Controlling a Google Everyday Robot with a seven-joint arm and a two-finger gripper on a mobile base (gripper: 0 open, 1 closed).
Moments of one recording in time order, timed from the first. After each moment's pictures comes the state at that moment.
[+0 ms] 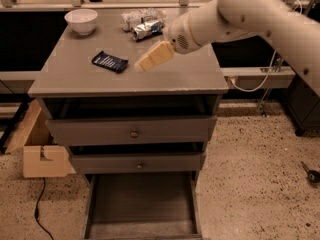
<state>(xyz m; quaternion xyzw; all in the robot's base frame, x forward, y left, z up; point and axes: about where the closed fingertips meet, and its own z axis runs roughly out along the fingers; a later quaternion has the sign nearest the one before) 0.667 0.016 0.925 -0.49 0.73 0.22 0.42</state>
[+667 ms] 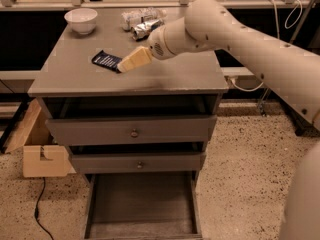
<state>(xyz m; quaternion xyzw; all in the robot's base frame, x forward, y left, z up) 0.724 0.060 0.882 -0.44 0.75 0.21 0.45</state>
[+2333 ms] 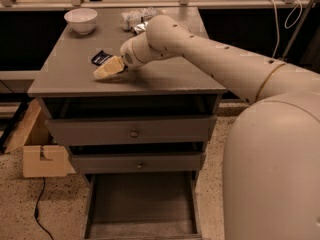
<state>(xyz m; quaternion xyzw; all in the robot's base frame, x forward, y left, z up) 0.759 0.147 0.825 -0.43 0.77 0.23 0.42</state>
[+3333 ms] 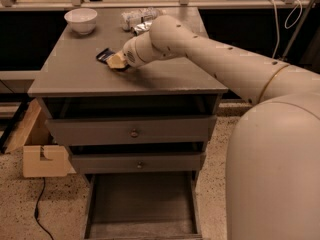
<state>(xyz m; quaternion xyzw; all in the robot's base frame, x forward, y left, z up) 0.762 0.144 0.827 -0.41 0.77 0.24 0.42</state>
